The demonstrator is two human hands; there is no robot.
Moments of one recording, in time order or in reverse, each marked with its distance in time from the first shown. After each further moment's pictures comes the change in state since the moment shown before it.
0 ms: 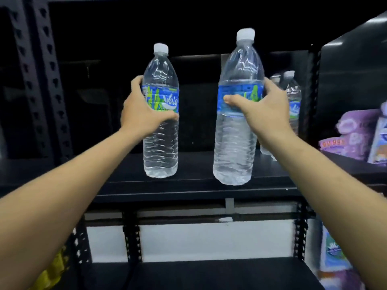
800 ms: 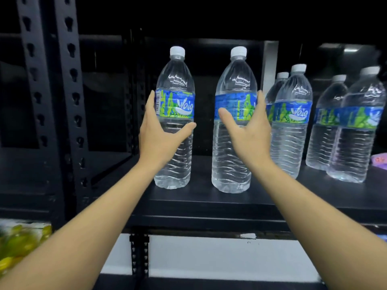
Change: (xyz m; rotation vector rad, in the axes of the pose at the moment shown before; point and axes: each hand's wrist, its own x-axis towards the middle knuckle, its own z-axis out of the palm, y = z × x) left_hand 0.021 -0.153 0.032 -0.243 0.084 -0.039; right_hand -0.004 0.066 0.193 -0.128 -0.057 -0.066
